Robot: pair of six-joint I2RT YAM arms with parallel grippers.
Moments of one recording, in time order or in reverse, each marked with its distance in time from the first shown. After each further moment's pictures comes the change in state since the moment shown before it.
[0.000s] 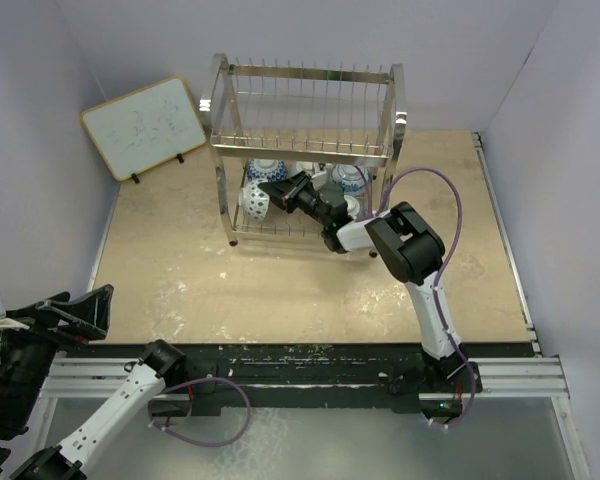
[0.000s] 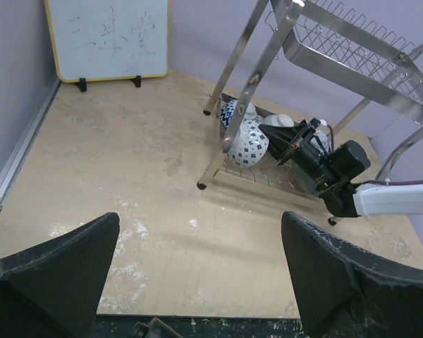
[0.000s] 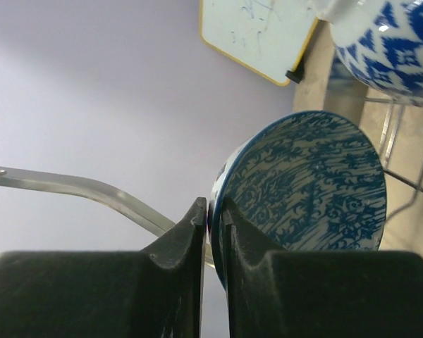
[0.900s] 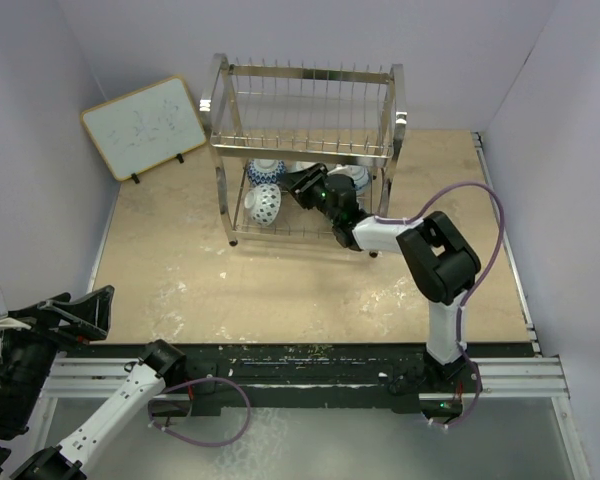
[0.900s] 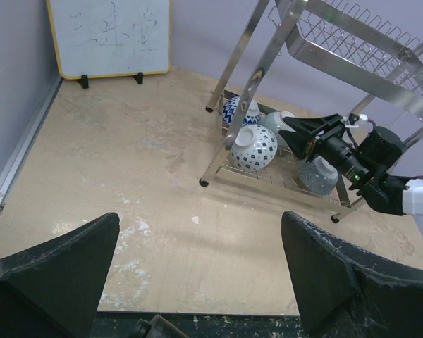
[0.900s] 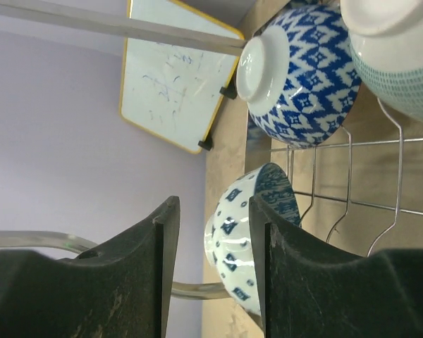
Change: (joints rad) left arm 0.000 0.000 -0.001 -0.011 -0.002 0.000; right arm -0.002 -0.286 -0.141 -0.408 0.301 -0.229
